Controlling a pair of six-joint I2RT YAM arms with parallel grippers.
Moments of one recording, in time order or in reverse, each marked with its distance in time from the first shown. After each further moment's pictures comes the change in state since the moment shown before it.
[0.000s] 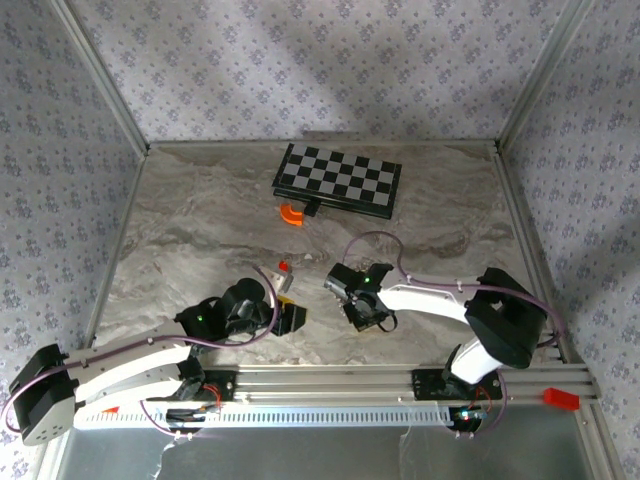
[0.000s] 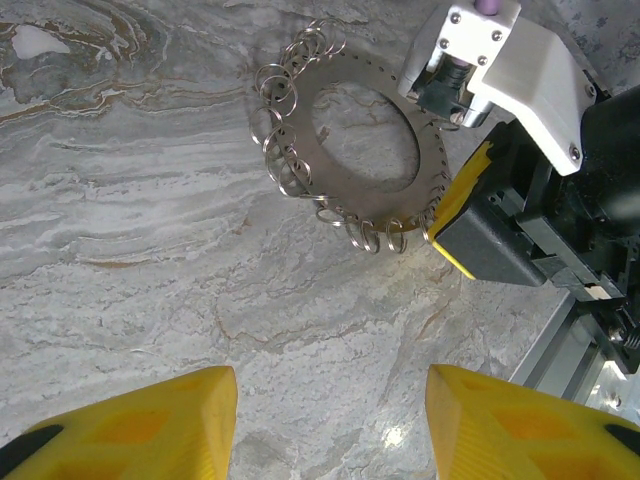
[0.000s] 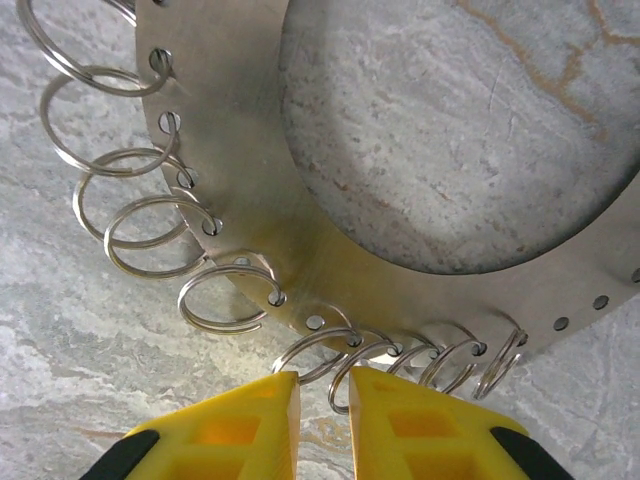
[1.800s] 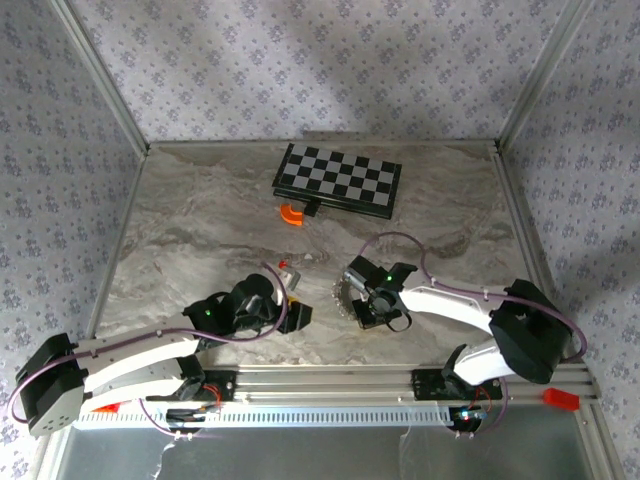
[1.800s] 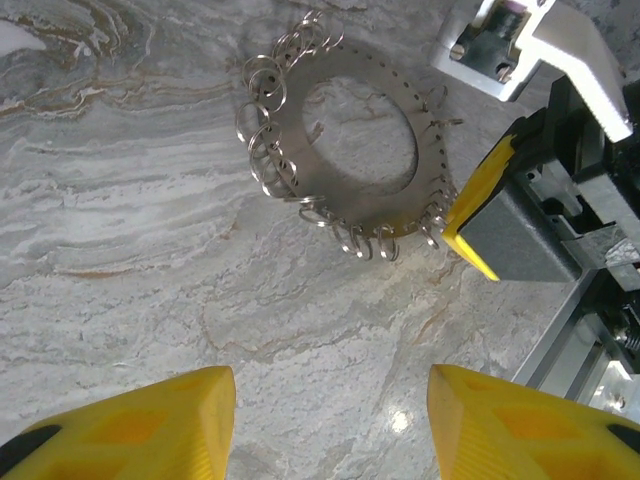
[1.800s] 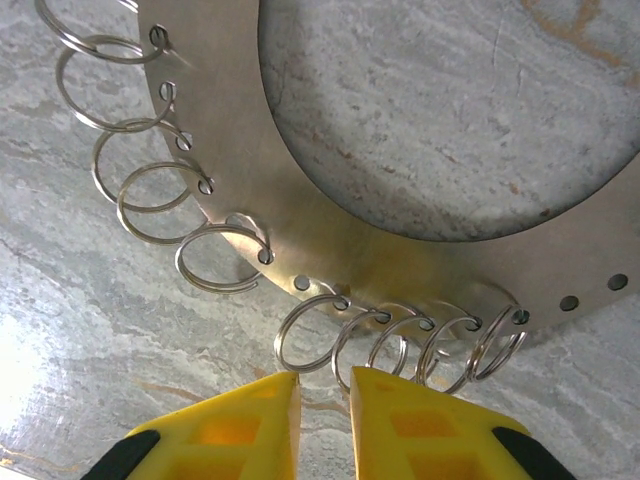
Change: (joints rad) left arm -0.013 0.088 0.052 -0.006 0.001 0.004; right arm -0.102 -0.135 -0.107 0.086 -0.175 0.002
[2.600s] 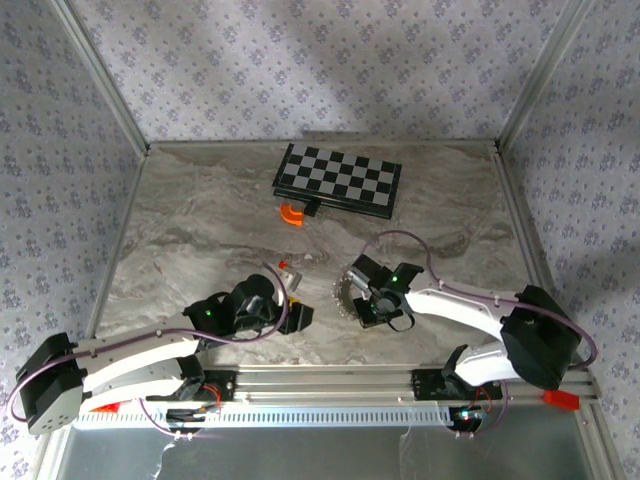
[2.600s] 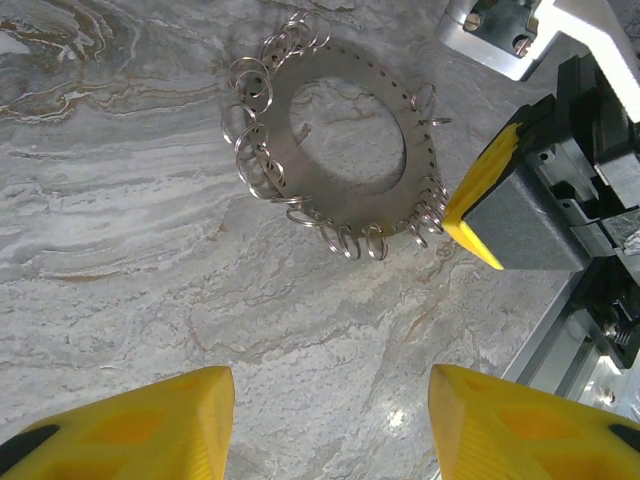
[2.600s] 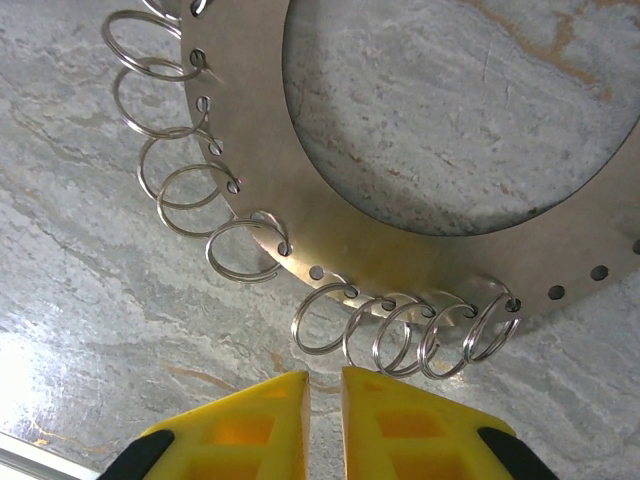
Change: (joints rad) left arm -0.012 -0.001 0.013 -0.006 0.000 0.000; right arm 0.000 -0.053 0.000 -0.008 -0.004 0.005
